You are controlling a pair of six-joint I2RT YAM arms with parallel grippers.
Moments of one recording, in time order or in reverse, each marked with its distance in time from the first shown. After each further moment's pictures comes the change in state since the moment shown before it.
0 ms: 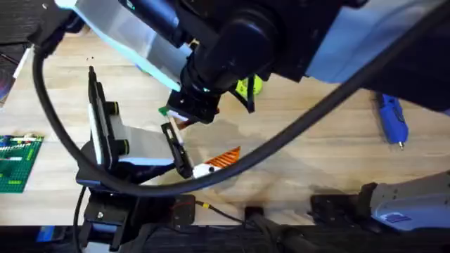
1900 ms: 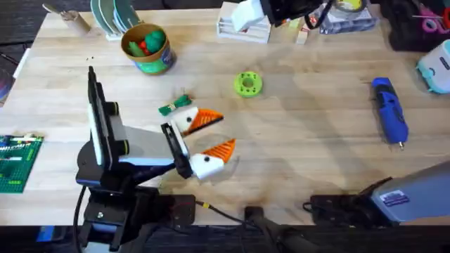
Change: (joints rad) left arm 0.000 0.000 0.000 0.000 -0.001 0.006; right arm -0.581 0.000 0.000 0.080 -0.038 0.298
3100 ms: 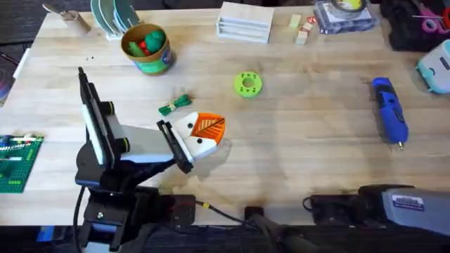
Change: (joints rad) left arm 0.000 0.000 0.000 0.011 -0.100 0.006; right arm -0.450 -0.279 0.001 -0.201 0.205 0.010
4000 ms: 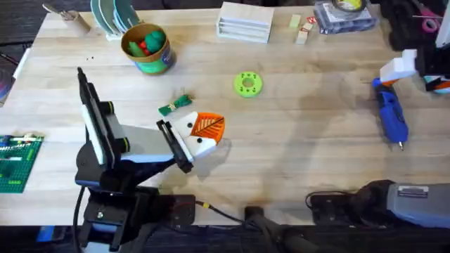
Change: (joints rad) left arm 0.000 0.000 0.000 0.000 -0.008 0.000; right arm -0.459 0.090 -0.436 0.081 -0.054 -0.392
